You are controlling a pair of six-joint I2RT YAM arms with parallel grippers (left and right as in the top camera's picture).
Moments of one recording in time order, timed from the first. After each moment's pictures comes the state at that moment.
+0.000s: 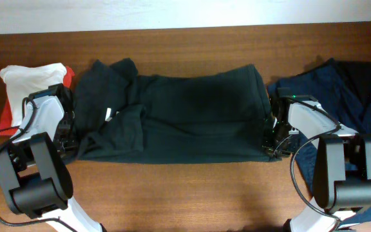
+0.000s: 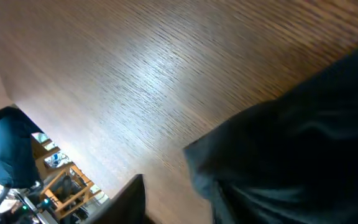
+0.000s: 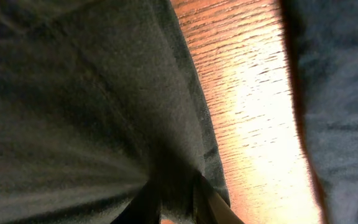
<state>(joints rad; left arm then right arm) 0.26 1.95 1.32 -1.18 -0.58 -0.26 0.00 1.85 1.08 -1.01 0.05 0.31</state>
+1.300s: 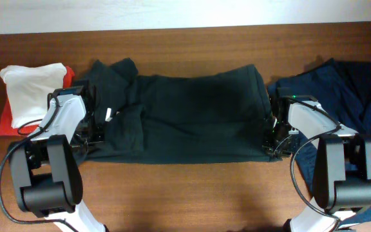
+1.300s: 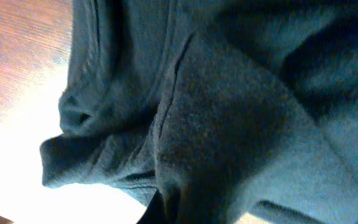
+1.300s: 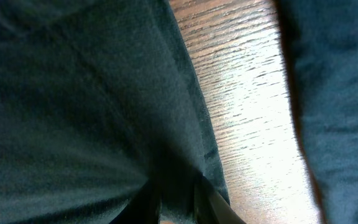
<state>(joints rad) 0.10 1.93 1.29 -1.12 -0.28 -0.14 0.00 1.85 1.07 -1.00 0.05 0.31</state>
